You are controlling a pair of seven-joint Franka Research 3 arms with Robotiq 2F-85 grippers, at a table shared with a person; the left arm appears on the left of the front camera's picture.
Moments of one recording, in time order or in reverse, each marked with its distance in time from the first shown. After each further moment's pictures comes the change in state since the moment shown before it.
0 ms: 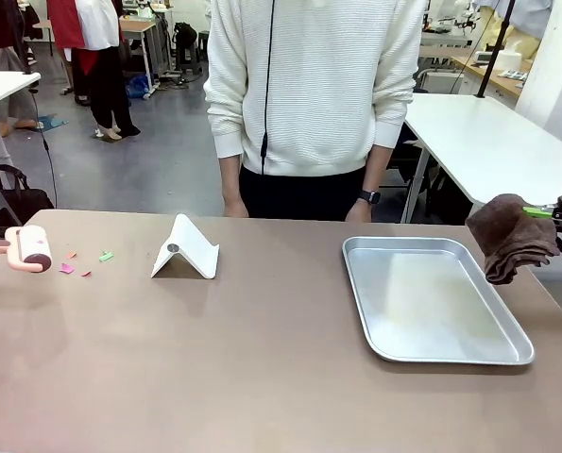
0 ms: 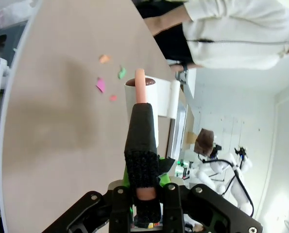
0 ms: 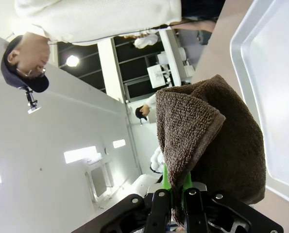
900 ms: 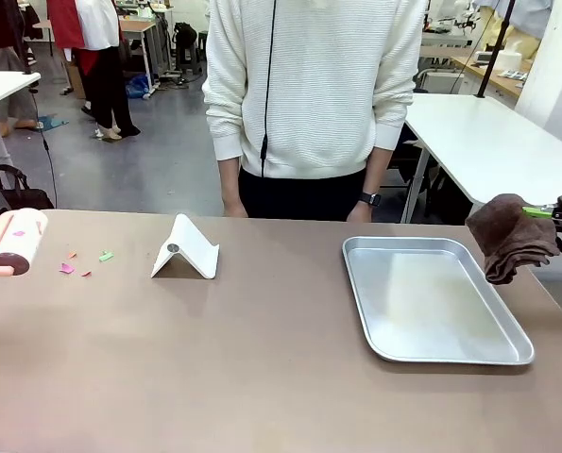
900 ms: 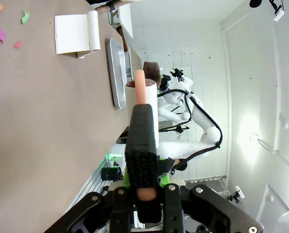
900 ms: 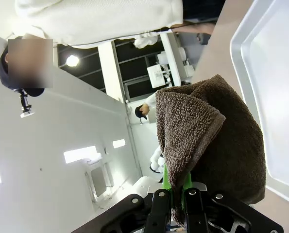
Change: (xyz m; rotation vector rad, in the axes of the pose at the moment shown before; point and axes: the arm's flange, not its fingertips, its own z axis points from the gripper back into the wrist) left arm -0.058 -0.026 0.008 -0.325 0.304 -0.183; right arm 0.000 0.000 0.000 0.000 0.001 0.000
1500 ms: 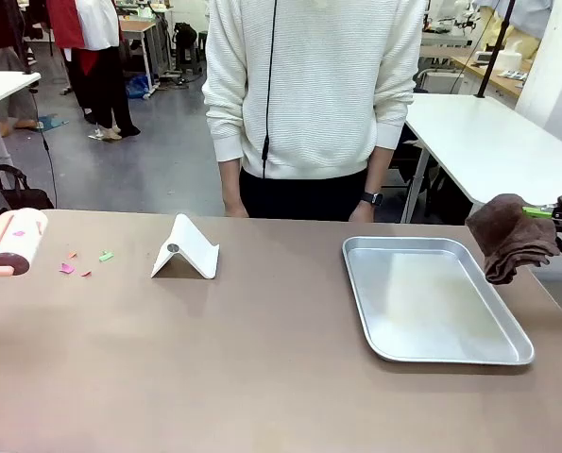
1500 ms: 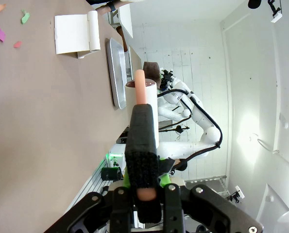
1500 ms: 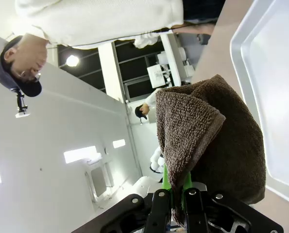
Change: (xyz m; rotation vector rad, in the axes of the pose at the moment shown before) left arm 0.000 0.000 0.000 0.000 0.000 -0.001; right arm 0.000 0.000 0.000 0.000 0.000 0.000
